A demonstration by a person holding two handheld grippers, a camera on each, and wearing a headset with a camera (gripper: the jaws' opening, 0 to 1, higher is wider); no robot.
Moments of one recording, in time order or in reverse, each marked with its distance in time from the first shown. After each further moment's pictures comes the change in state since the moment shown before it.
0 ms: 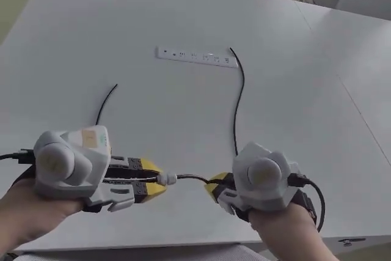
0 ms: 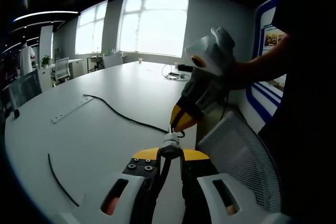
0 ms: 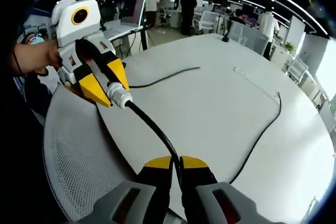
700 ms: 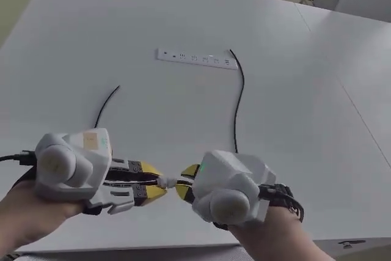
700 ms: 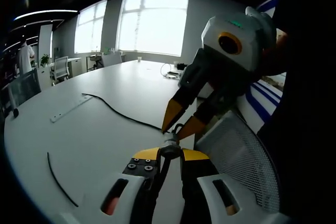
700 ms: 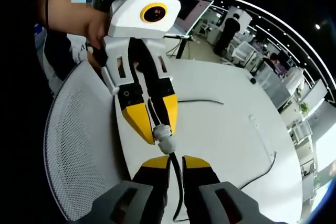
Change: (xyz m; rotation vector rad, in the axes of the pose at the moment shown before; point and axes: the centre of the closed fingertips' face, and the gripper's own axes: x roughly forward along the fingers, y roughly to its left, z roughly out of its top) left arm 0.002 -0.004 -0.001 -0.004 0.008 -0.008; right arm -0.005 0.047 0.054 -0.439 -0.054 0.029
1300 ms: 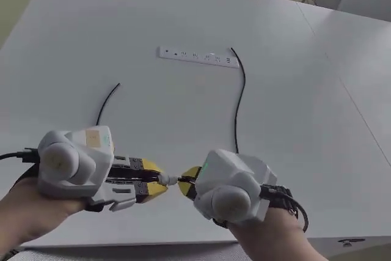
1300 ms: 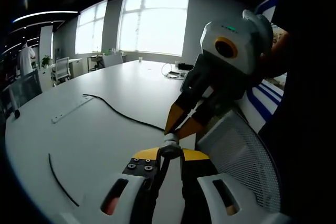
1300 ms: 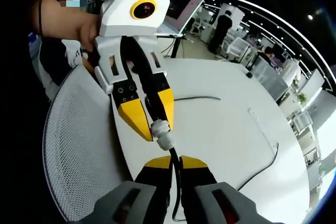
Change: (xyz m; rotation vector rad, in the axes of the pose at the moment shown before) left arm 0.000 -0.001 0.000 0.010 0.000 0.014; right arm 0.003 -0.001 -0.009 0.089 -0.012 -0.021
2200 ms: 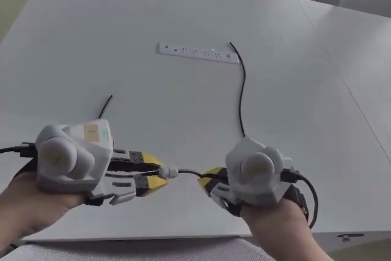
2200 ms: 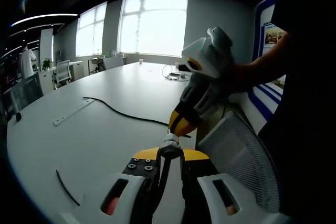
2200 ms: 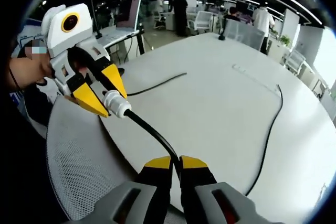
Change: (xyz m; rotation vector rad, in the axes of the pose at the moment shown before) left arm -0.001 -0.004 0.006 0.014 -0.011 0.011; right arm 0.005 -0.019 -0.058 0.485 0.051 -0.007
